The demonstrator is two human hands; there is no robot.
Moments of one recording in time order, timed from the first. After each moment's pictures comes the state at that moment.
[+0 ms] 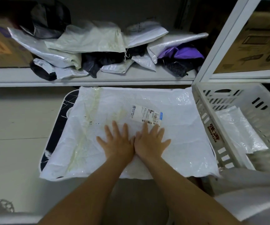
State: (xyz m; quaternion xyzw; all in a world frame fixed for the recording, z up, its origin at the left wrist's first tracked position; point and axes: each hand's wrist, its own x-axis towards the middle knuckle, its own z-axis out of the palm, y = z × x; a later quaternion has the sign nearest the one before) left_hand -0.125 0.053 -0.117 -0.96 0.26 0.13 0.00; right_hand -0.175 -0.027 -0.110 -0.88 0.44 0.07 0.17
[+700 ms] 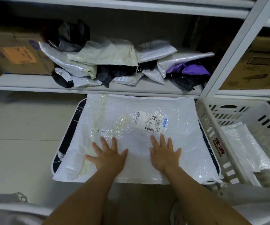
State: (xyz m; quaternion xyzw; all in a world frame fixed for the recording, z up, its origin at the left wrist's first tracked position) left_hand -0.112 0.102 -0.115 -0.97 0.13 0.19 0.02; right_hand -0.205 -0.061 -0.121 -0.93 0.33 0.13 0.10
